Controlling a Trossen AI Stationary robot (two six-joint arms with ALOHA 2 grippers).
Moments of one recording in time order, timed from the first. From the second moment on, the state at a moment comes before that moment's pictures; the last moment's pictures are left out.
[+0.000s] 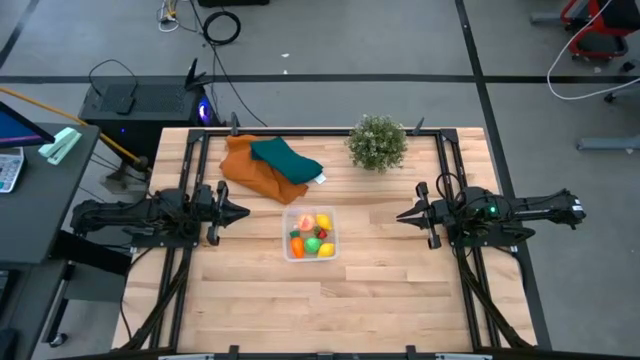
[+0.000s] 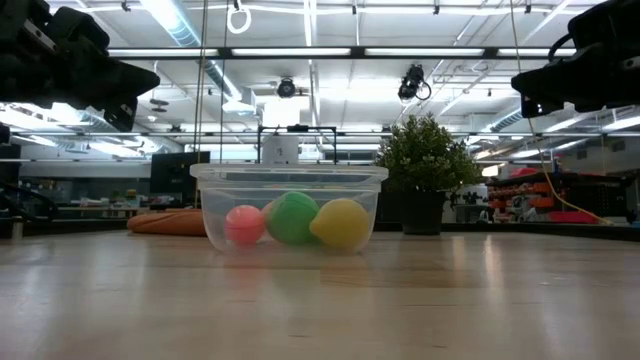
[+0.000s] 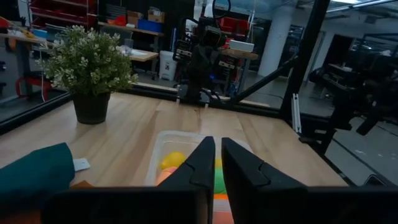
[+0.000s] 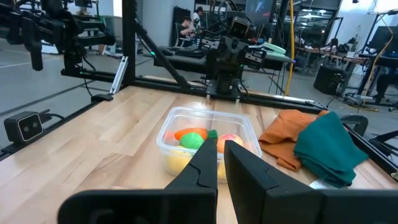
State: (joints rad) left arm -0.01 0.01 0.01 0.05 -0.03 -0.20; right arm 0.03 0.11 0.04 0.06 -0.10 -0.13
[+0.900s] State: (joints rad) left arm -0.01 0.01 0.01 0.05 -0.03 -0.20; right arm 0.03 0.11 0.04 0.06 -0.10 -0.13
